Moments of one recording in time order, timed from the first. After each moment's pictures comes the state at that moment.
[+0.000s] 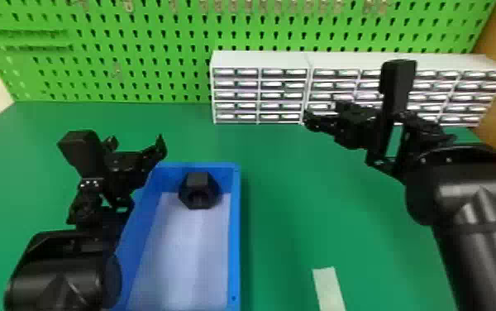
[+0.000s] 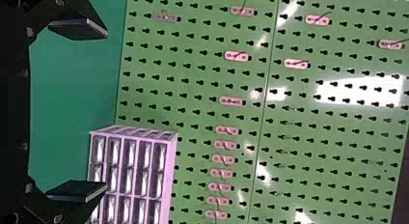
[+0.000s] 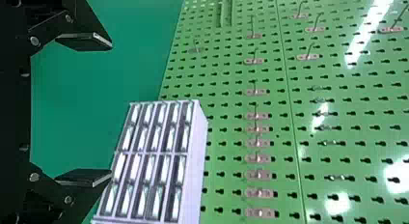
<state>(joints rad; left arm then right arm) -0.10 0.02 0.08 -1.59 0.13 0.05 -0.12 -0.38 -0.09 0.03 -1.66 -0.09 0.60 0.49</state>
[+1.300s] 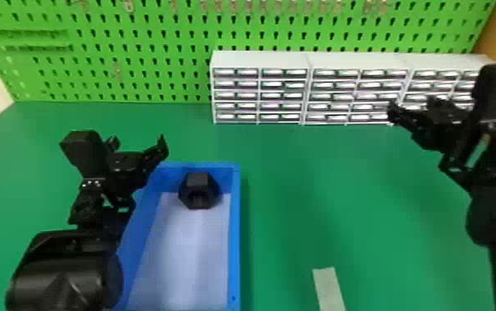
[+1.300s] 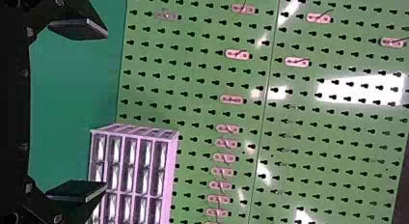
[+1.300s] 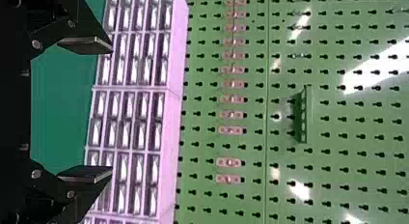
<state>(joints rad) -0.10 0.02 0.07 -1.59 0.13 0.05 -0.12 -0.28 -0.06 -0.24 -1.78 0.05 0.52 0.39</state>
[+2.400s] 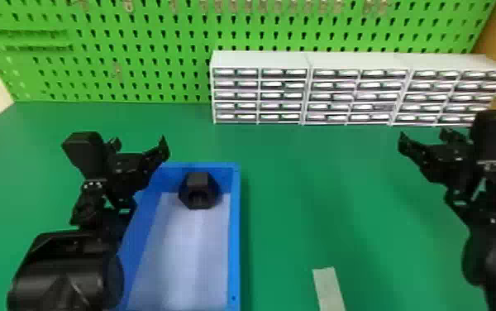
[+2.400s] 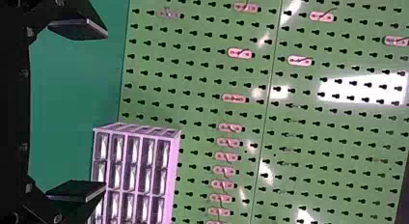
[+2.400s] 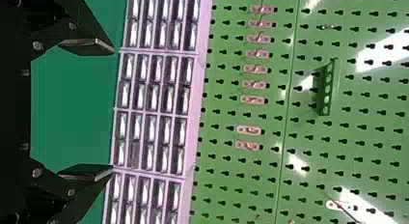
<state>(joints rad) -0.10 0.02 0.07 -1.58 0.14 0.05 -0.12 -0.18 -0.05 -0.28 -1.68 0.11 0.31 0.32</state>
